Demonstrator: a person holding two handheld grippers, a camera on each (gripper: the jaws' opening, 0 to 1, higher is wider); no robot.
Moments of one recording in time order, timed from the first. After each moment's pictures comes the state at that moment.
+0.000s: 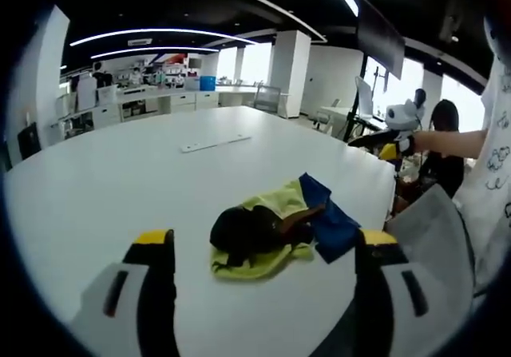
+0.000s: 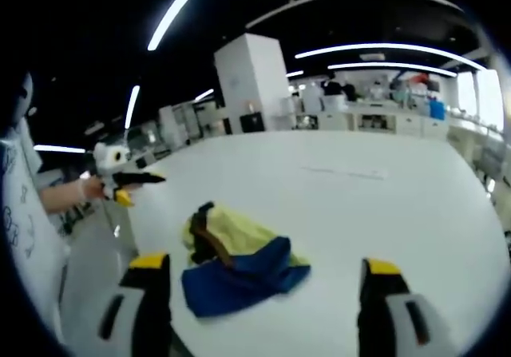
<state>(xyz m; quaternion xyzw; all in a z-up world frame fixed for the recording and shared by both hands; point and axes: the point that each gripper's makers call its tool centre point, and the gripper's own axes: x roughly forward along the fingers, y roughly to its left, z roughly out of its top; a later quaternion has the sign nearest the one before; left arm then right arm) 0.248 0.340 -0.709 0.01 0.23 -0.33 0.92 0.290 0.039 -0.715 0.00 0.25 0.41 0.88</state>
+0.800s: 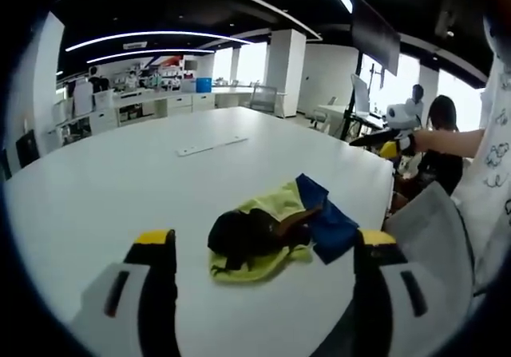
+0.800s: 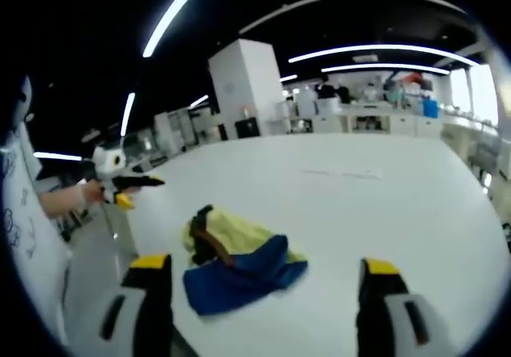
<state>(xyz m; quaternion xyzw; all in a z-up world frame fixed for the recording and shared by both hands) 0.252 0.343 -0.708 0.02 0.22 -0.34 0.91 0.280 0.028 -0.711 0.02 0.24 0.40 0.88</state>
